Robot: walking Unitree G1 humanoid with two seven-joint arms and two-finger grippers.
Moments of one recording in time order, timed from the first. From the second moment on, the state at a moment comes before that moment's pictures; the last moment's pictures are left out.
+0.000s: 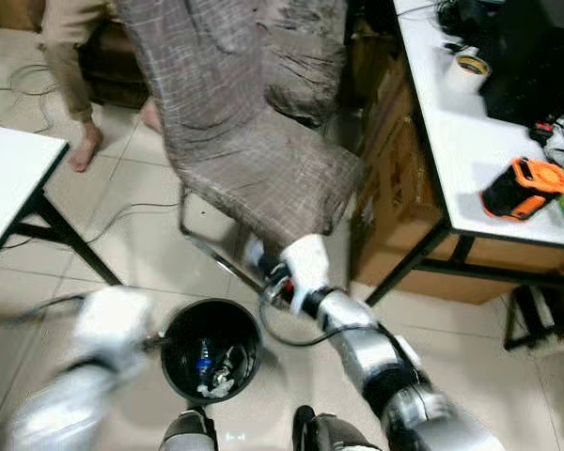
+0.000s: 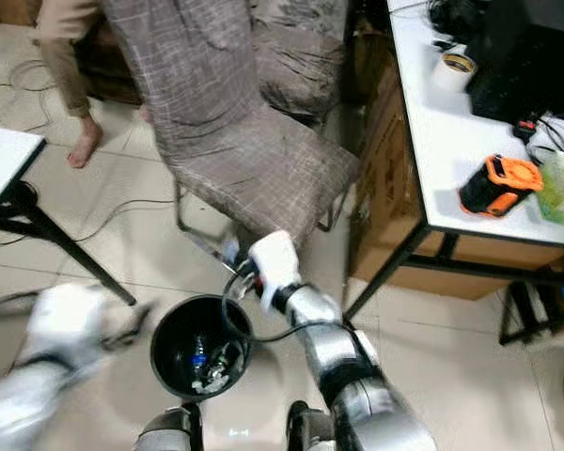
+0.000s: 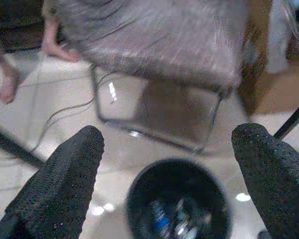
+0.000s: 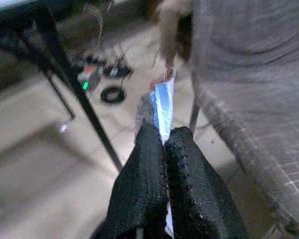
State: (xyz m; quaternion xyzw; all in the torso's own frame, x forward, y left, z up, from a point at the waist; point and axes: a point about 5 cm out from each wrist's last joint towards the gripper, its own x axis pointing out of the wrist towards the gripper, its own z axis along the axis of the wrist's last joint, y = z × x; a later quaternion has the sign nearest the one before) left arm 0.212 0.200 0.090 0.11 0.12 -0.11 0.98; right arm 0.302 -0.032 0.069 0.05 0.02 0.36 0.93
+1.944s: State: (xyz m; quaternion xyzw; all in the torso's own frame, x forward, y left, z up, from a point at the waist) left arm 0.251 0.167 0.094 0.16 0.06 -0.17 0.97; right arm 0.253 -0.110 0.060 0.08 0.07 0.21 0.97
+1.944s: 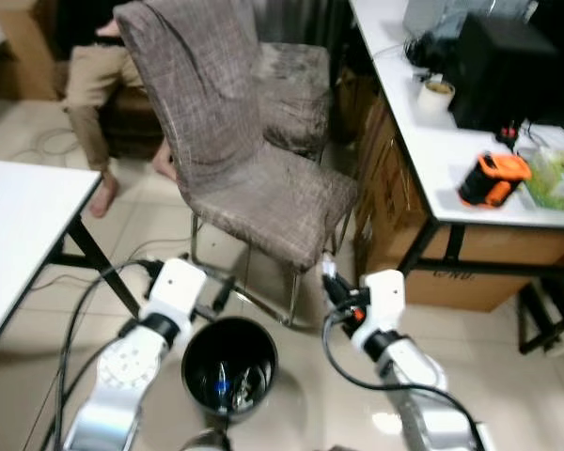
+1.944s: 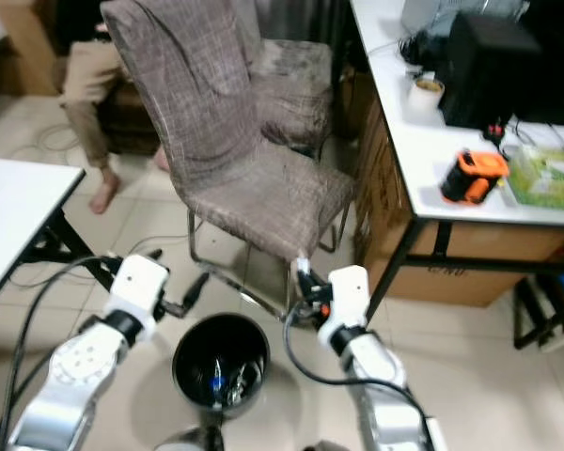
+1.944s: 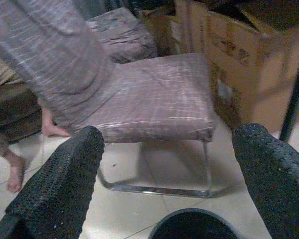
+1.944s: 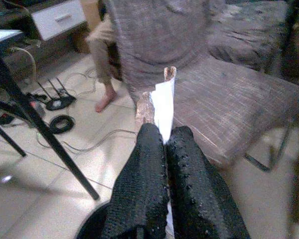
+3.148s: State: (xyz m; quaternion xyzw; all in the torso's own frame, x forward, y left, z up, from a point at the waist) left arm 0.254 0.169 0.094 0.19 0.06 -0.18 0.96; right arm 0.252 -0.099 0.058 0.09 0.08 0.22 0.97
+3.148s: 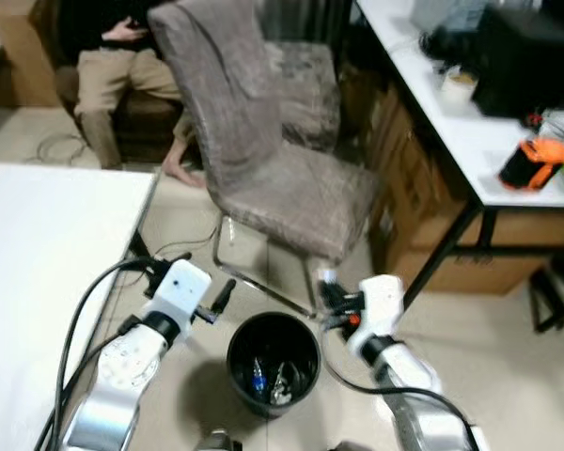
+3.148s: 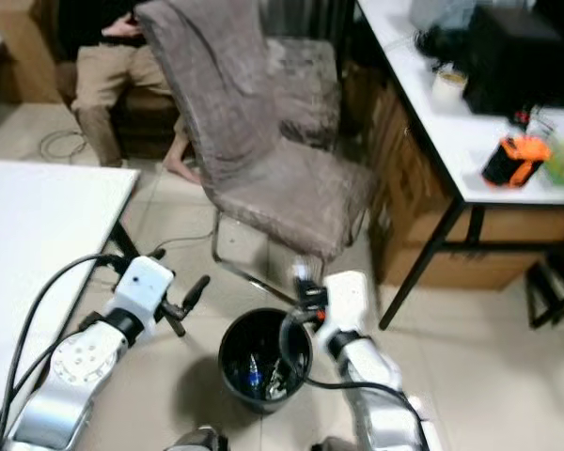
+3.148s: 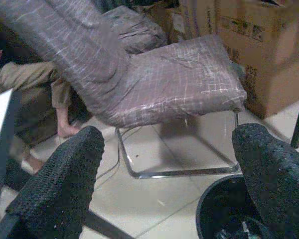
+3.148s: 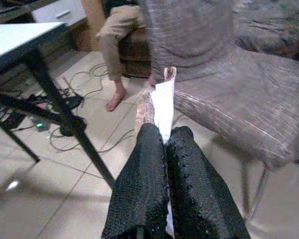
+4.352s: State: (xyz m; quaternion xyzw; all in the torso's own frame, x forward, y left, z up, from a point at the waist) left arm 0.210 0.183 0.097 0.13 0.13 -0.24 0.95; right arm 0.334 -0.046 0.069 0.02 0.15 0.36 0.92
